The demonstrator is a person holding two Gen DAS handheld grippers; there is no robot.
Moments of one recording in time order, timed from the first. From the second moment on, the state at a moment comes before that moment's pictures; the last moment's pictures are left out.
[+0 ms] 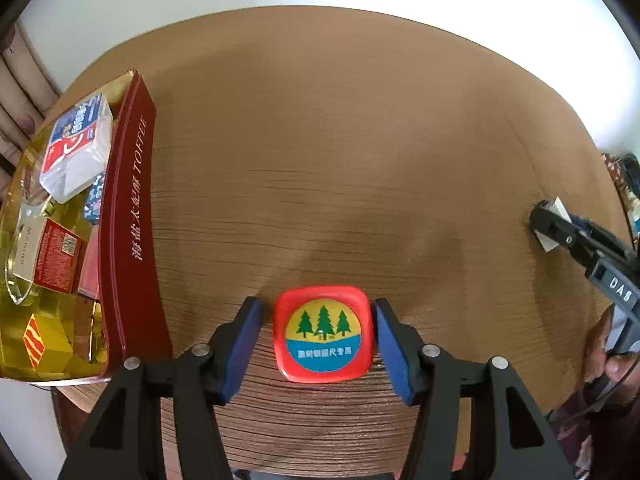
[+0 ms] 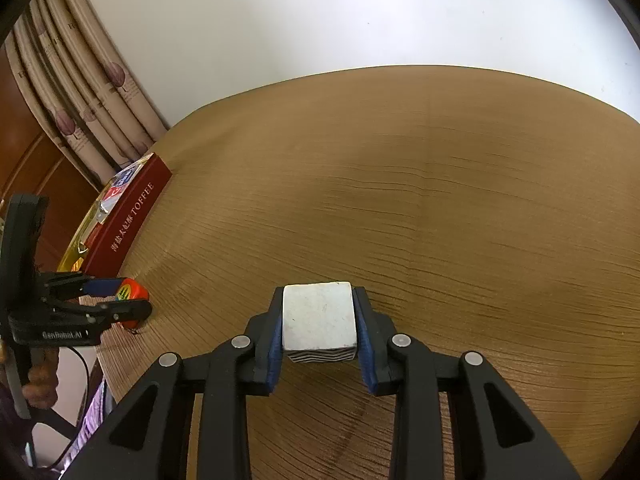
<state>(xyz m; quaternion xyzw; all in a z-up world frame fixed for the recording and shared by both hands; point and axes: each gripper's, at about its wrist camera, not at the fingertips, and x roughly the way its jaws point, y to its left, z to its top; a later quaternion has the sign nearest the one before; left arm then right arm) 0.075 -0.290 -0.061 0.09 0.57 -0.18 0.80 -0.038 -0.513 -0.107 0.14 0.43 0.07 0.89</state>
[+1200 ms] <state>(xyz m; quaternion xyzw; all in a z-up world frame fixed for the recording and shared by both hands) 0.103 -0.162 -0.005 0.02 0.50 -0.09 0.86 -0.037 -0.487 -0.108 0.06 0.42 0.03 0.90</state>
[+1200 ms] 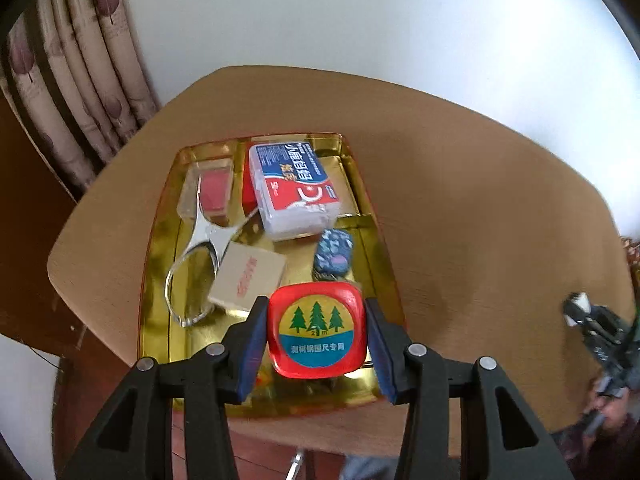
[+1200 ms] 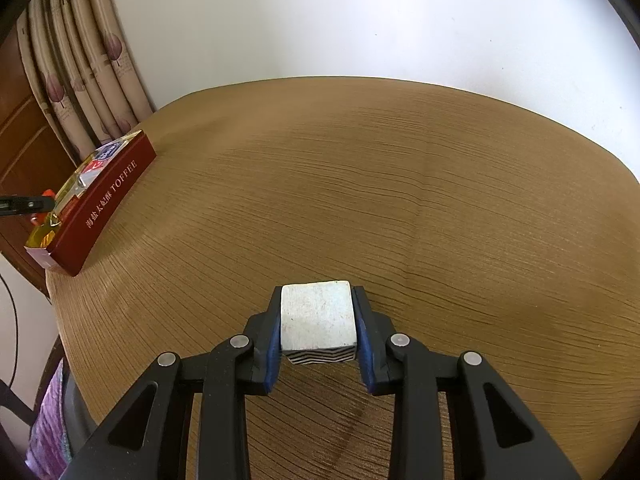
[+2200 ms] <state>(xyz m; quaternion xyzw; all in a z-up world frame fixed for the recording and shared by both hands) 0.027 -0.086 0.004 -0.01 0.45 -0.03 0.89 -0.019 -0.438 -0.066 0.05 0.43 0.08 0.90</state>
